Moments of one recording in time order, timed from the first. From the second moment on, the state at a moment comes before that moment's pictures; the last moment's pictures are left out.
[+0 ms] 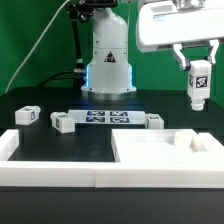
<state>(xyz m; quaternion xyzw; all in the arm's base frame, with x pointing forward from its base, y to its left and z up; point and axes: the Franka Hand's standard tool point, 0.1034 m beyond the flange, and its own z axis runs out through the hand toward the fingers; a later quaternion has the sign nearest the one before) 0.517 0.125 0.154 -0.97 -0.02 -0.24 0.06</state>
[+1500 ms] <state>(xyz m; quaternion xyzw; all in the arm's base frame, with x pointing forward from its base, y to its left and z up) 0.608 0.120 0.122 -0.95 -0.14 -0.28 0.03</state>
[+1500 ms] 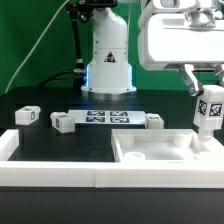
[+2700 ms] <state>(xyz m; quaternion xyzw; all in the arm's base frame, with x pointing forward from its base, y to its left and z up) 0.605 0.119 0.104 -0.95 -0.13 -0.29 0.02</state>
